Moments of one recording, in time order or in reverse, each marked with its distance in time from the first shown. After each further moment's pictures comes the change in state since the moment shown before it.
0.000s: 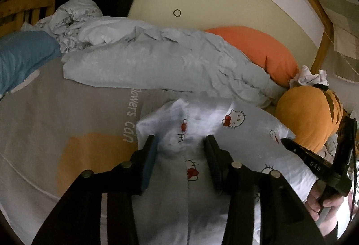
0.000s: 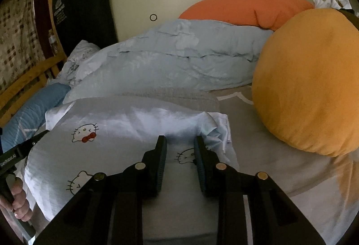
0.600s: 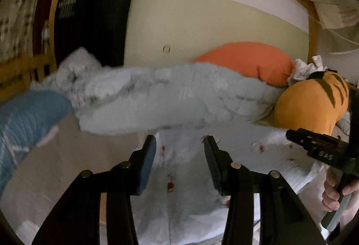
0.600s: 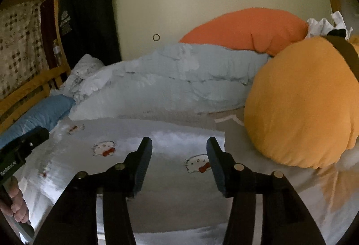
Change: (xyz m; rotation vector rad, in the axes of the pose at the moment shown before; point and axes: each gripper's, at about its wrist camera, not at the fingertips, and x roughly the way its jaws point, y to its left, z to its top) left arm -0.059 -0.054 0.014 0.236 -0.204 0.111; right arm -0.053 0.013 0.011 -0.019 -0.128 -0.013
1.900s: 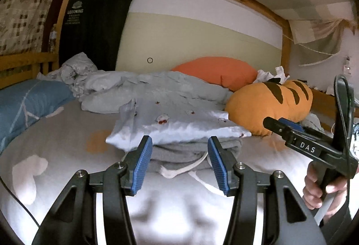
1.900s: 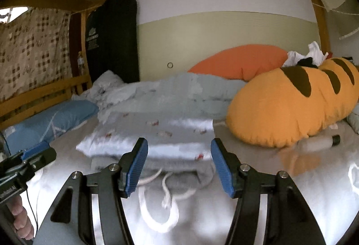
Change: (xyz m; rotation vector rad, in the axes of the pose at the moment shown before) left arm -0.164 -0.049 -0.088 -0.058 -0.099 -0.095; right arm -0.187 0.025 -0.076 -0.094 -0.165 0.010
